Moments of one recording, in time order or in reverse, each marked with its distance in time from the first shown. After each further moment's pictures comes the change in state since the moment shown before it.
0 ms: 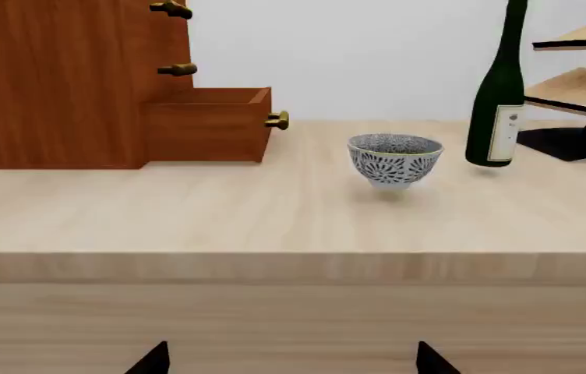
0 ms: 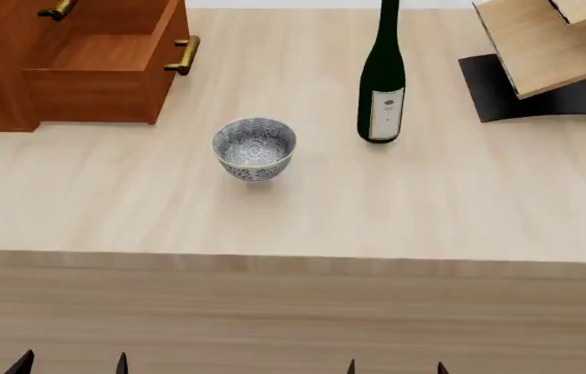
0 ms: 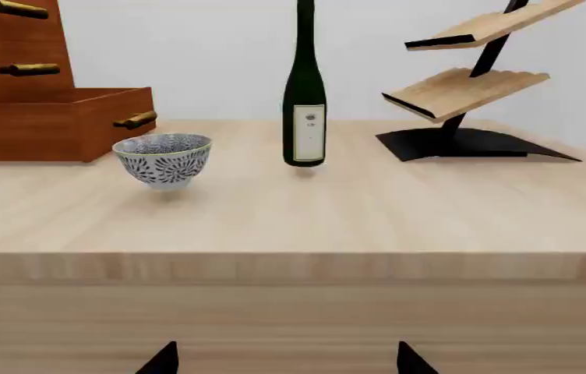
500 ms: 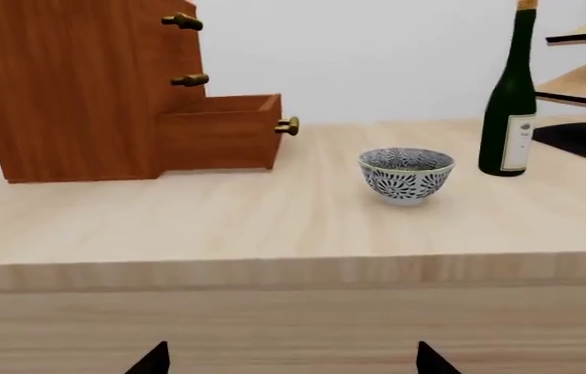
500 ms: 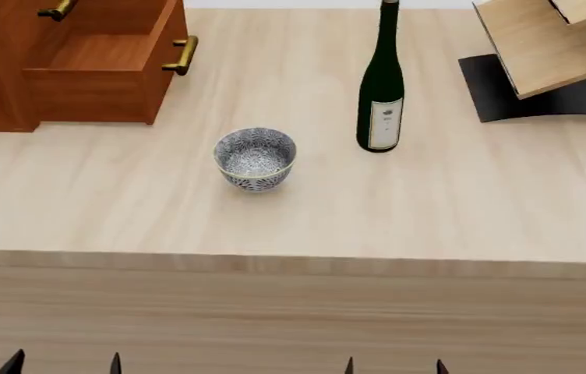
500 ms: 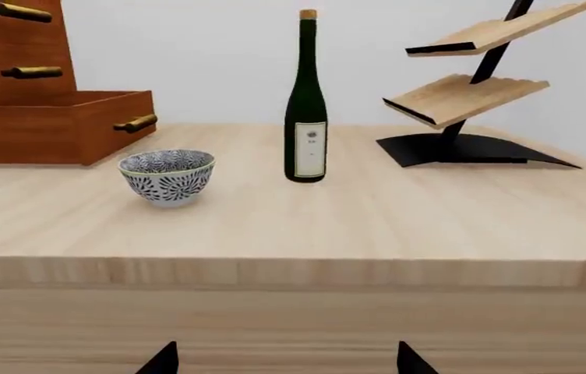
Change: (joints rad) left arm 0.010 -0.049 0.054 0.018 -0.006 0.003 -0.081; right arm -0.002 0.047 -0.061 -0.021 0.039 0.009 0.061
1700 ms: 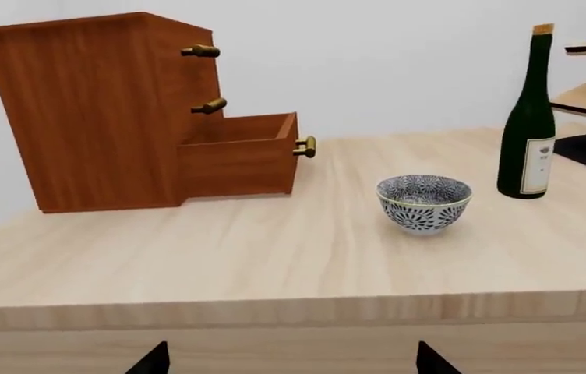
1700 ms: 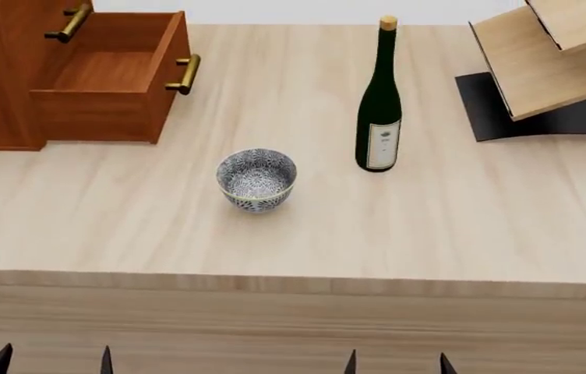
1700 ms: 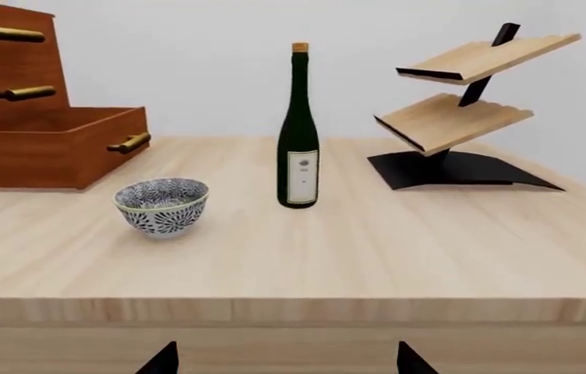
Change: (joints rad) left arm -0.009 -0.075 0.075 0.056 -0.034 -0.063 -0.113; right arm 0.021 0.068 -0.080 -0.032 0.065 0.046 0.102
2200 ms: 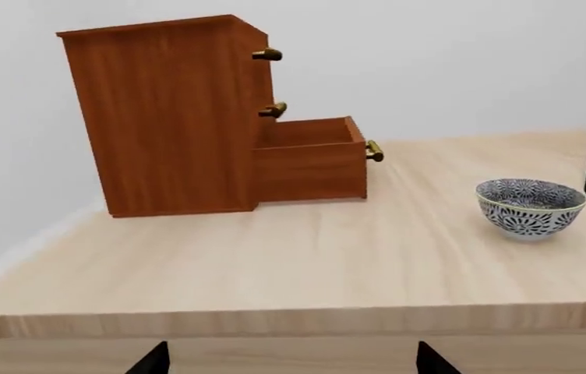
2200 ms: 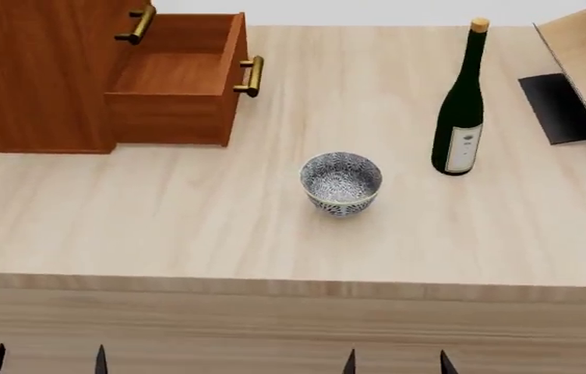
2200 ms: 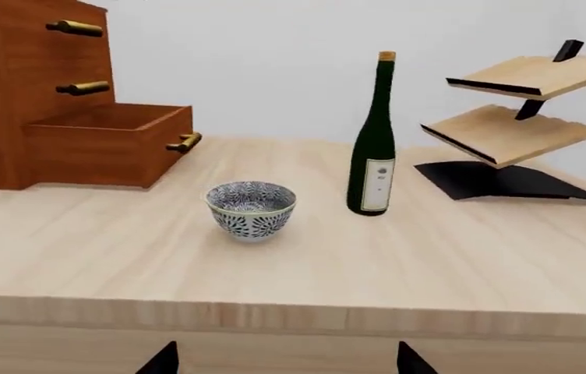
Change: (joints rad) left arm 0.014 -0.021 0.015 0.031 -0.012 0.002 -0.031; right arm 0.004 0.024 -0.035 -0.016 -0.018 0.017 0.040
